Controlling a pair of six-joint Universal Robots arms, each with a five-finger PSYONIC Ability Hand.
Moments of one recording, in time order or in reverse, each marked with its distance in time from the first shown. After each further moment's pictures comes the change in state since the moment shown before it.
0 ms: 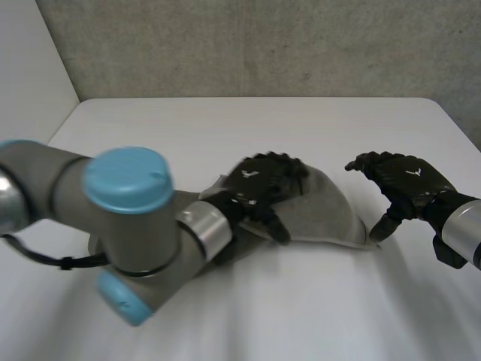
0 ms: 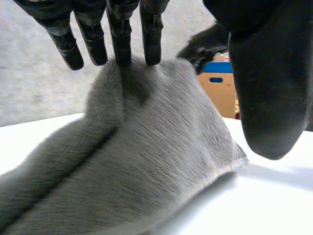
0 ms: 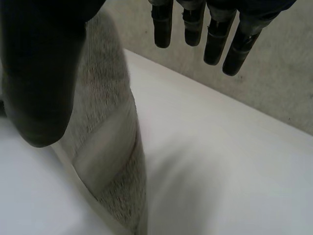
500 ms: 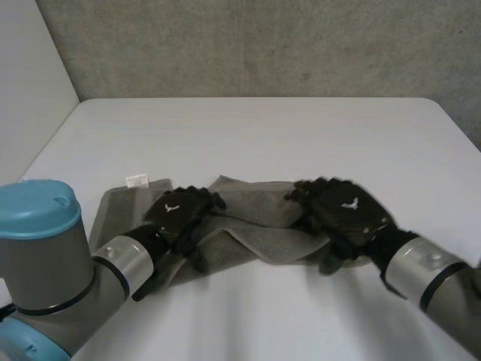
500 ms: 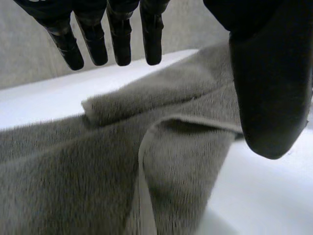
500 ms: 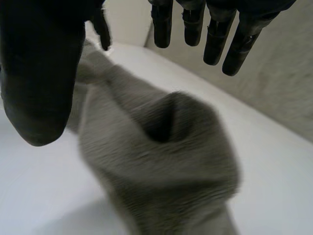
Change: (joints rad) left arm 0.237 0.232 -0.438 0.012 -0.009 0.197; right arm 0.268 -0.009 0.102 -0.116 0.047 -0.025; left_hand 0.000 -0.003 0.000 0.000 0.015; right_hand 0.000 0.000 0.000 0.000 0.000
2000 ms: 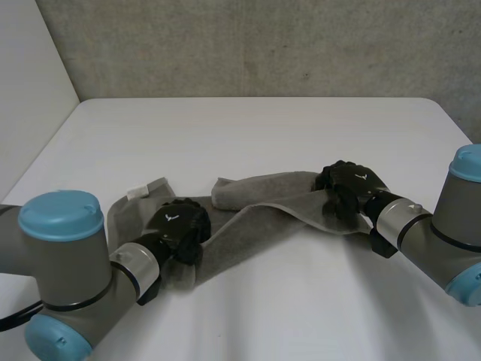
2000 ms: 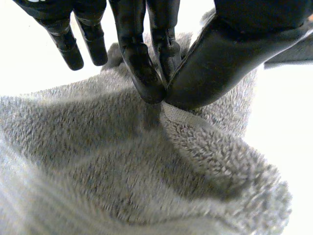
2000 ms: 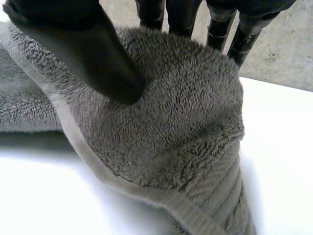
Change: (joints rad) left arm -0.004 -0.114 0.021 0.049 -0.061 -0.006; right arm -0.068 0.391 -0.328 -0.048 0.084 0.276; left_hand 0.995 1.032 0.000 0.000 1.063; right_hand 0.927 0.906 0.000 0.000 0.941
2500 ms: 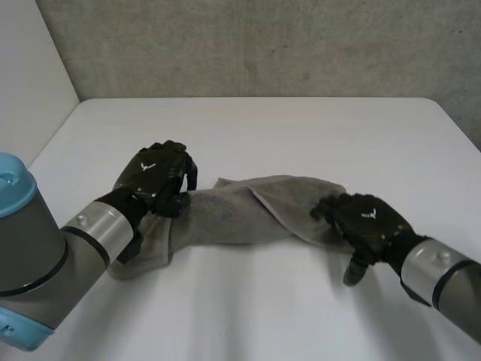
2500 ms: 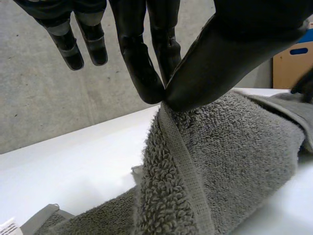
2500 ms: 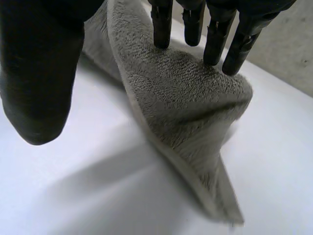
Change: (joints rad) left arm 0.075 0.222 0.002 0.017 0.071 -0.017; right arm -0.027 -0.340 0.326 0.159 -0.035 -0.390; left_hand 0.001 0.000 0.000 0.000 0.005; right_hand -0.910 -0.902 0.000 0.000 -0.936
